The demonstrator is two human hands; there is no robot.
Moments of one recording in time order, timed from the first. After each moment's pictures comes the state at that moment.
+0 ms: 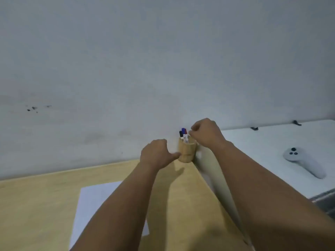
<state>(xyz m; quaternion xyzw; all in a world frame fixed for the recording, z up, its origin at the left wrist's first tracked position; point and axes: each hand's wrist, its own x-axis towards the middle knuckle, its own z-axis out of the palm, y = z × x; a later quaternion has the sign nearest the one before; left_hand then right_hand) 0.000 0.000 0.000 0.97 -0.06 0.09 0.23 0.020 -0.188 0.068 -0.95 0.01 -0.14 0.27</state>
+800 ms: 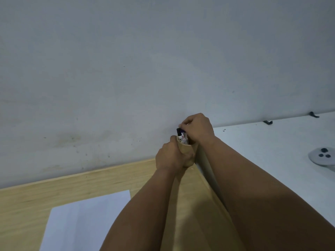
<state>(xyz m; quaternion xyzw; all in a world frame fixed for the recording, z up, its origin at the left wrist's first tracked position) 0.074 -0.061 -0.048 0.93 -0.03 0.08 0.36 0.122 -0.172 0.019 -0.93 0.04 -0.14 0.33</state>
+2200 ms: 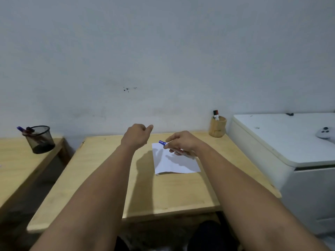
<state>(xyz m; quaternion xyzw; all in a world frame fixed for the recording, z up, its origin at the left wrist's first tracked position) -0.191 0.247 0.020 0.90 0.11 0.11 0.41 -0.166 0.031 0.017 -0.81 -0.09 0.20 0.54</state>
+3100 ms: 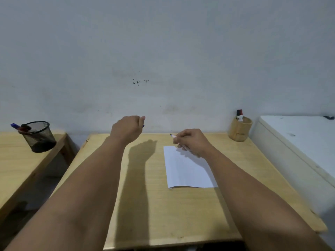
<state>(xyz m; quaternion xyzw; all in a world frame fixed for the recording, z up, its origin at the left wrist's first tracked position) -0.118 0.334 0.005 0.97 0.09 0.16 0.18 -0.082 0.072 -0.023 -0.78 -0.10 0.12 0.60</state>
